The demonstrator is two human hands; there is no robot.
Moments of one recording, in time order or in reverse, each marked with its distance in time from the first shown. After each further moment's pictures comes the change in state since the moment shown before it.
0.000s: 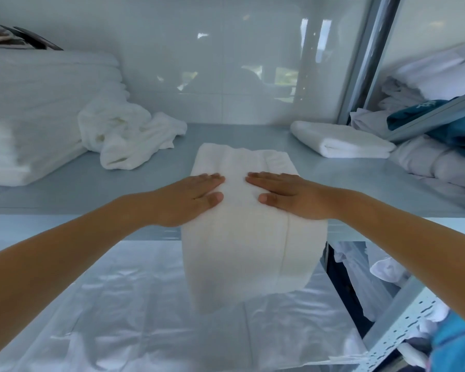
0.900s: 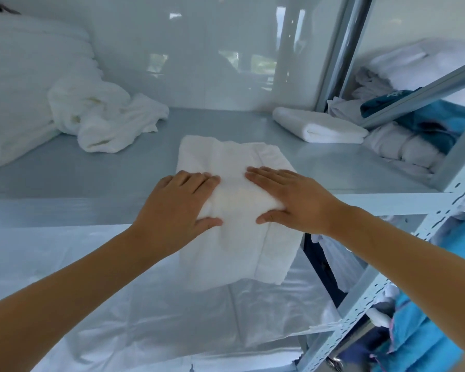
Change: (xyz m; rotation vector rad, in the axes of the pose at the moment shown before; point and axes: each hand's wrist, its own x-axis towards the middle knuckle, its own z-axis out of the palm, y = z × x) left_hand -0.045 0.009 0.059 0.505 0.621 0.200; right_hand -0.044 -0.024 0.044 -0.355 0.327 -0.044
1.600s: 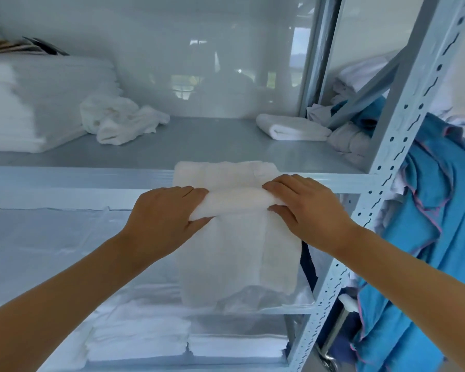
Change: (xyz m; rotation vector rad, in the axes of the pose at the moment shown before) left_hand -0.051 0.174 -0.106 0.004 0.249 -0.058; right_hand -0.195 -0.010 -0.054 -0.013 0.501 -0.080
